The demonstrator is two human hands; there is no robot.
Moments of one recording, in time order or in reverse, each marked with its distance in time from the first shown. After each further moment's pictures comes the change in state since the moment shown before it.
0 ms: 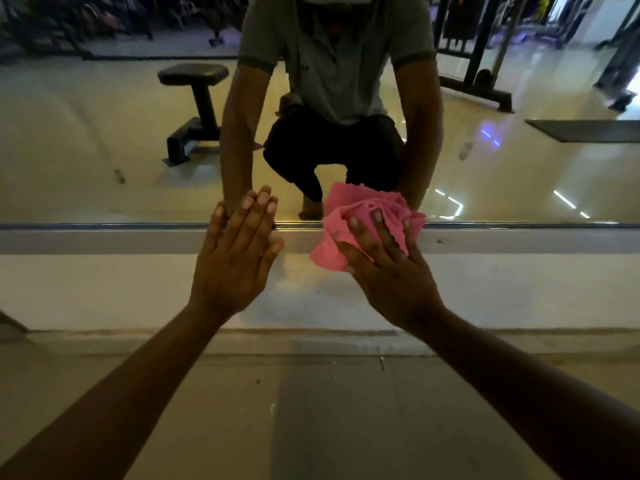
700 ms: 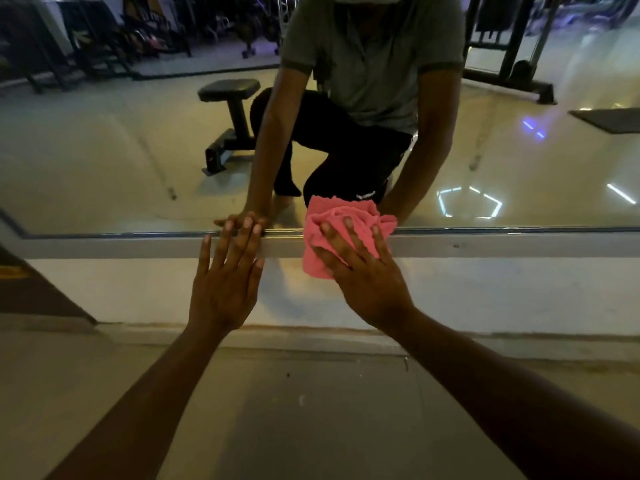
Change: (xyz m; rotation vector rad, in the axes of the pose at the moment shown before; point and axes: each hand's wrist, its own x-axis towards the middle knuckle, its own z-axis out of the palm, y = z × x) left_hand -0.042 -0.031 -0.048 0.031 -0.219 -0.174; right_hand 0.040 -0.055 0.007 0.129 -0.045 0.031
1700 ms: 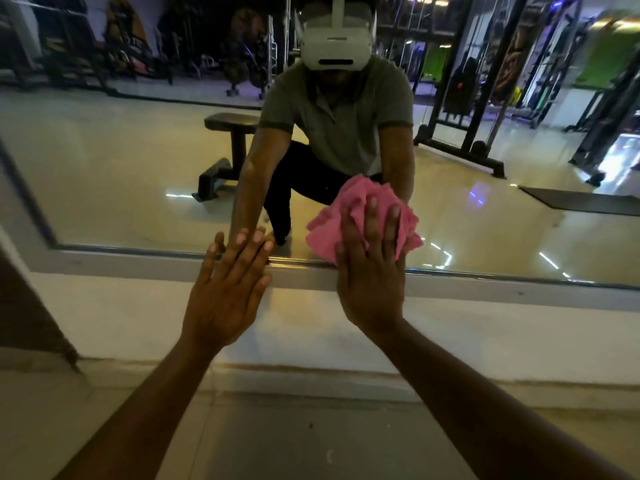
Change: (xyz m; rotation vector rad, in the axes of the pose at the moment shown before) left_hand -0.008 -0.140 0.017 -0.030 0.244 0.091; right_hand 0.135 -0.116 0.014 0.031 0.215 0.348
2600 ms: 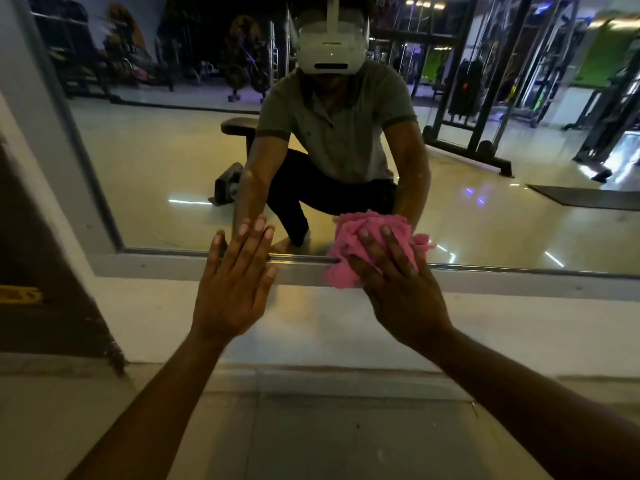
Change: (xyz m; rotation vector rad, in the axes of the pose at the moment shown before) left_hand -0.020 -0.094 -0.009 -0.086 0.049 -0.026; right_hand -0.017 -0.039 0.014 -0.192 -0.162 -0.364
